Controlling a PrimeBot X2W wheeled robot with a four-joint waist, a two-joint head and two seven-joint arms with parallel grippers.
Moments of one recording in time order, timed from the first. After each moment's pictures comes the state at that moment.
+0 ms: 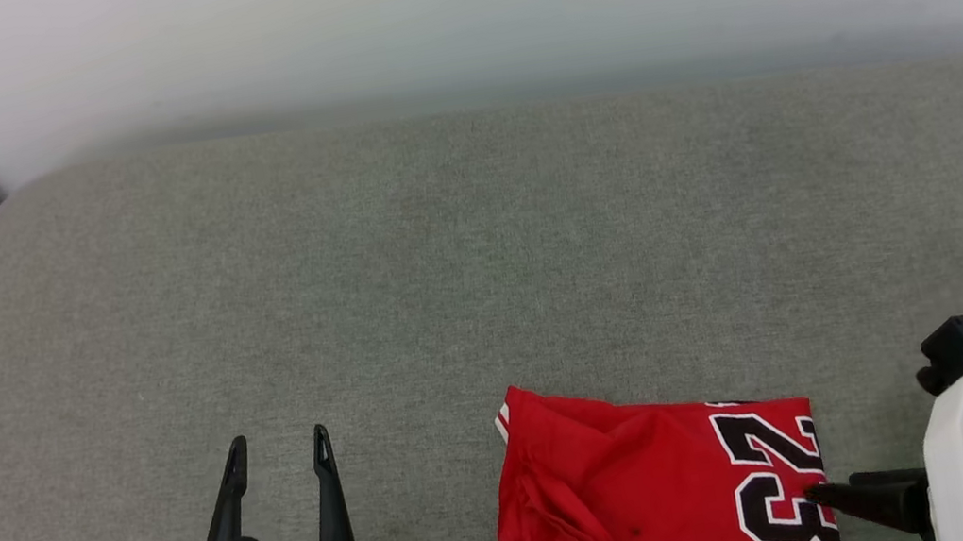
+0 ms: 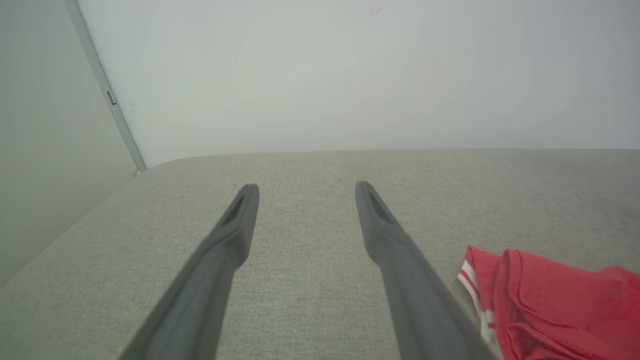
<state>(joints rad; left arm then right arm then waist) 0.09 0.05 -0.09 0.00 -0.05 0.06 -0.26 -0.14 -0.52 0.30 0.14 1.02 0.13 0.82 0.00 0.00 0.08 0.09</state>
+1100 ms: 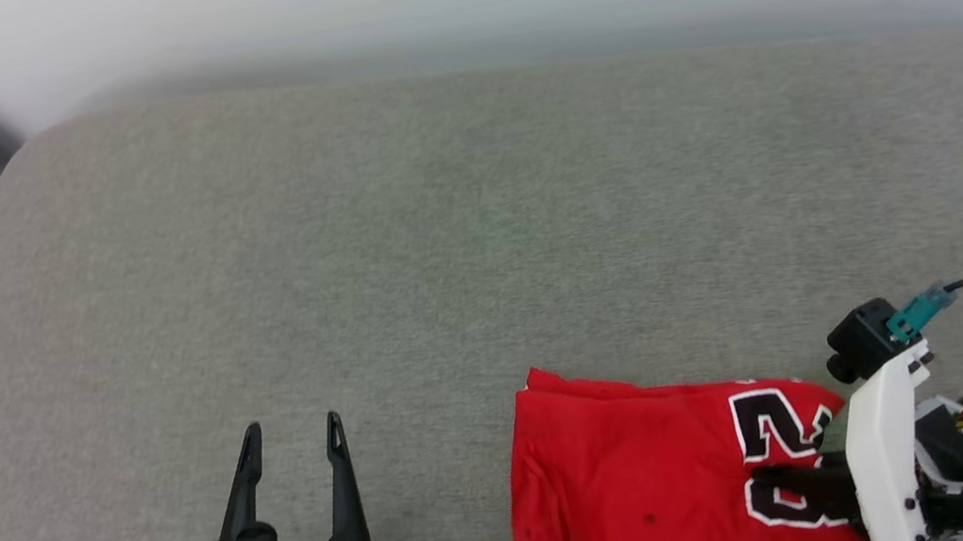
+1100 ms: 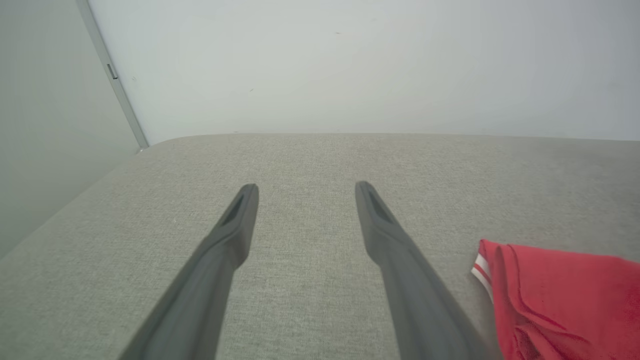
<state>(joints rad) 0.03 0.05 -0.13 0.04 -0.07 0.08 -0.26 -0.31 -0.56 0.60 0.17 1.07 0.13 0.68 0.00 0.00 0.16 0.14</state>
